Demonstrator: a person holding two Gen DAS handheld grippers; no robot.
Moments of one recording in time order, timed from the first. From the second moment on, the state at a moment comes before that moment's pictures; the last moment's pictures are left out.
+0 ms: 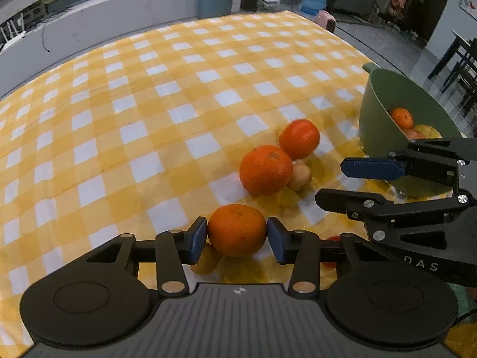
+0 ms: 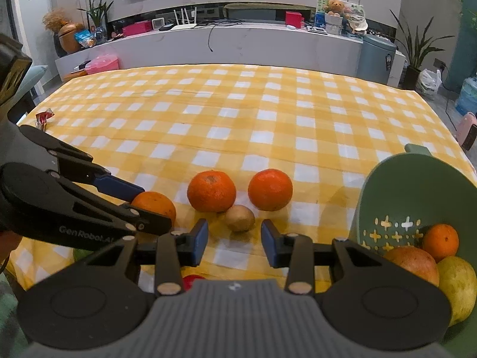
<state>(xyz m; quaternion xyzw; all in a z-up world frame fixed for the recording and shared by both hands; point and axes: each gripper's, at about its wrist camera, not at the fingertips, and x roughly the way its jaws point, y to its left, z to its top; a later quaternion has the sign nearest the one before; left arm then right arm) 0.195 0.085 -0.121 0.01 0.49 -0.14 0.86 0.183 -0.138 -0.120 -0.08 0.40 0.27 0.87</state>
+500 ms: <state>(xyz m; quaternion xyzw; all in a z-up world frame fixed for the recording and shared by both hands) 0.200 0.121 -0.096 -0.05 0.47 -0.07 0.88 0.211 -0.091 -0.131 -0.12 0.39 0.29 0.87</state>
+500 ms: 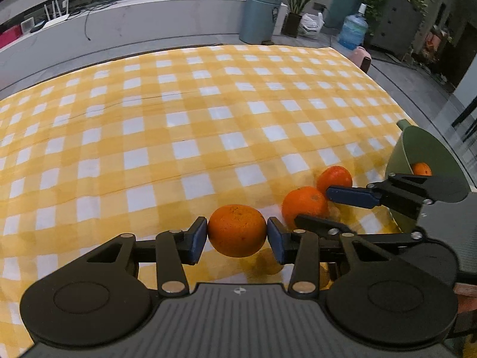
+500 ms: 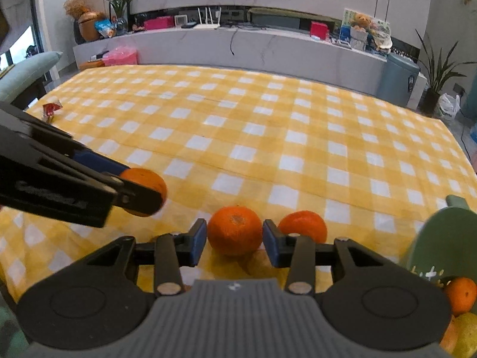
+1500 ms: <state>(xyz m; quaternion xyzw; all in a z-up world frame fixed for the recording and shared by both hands) 0.170 0.080 -0.026 -0.06 0.44 -0.08 0.89 0.172 -0.155 -0.063 -0.07 0.34 0.31 0.88</state>
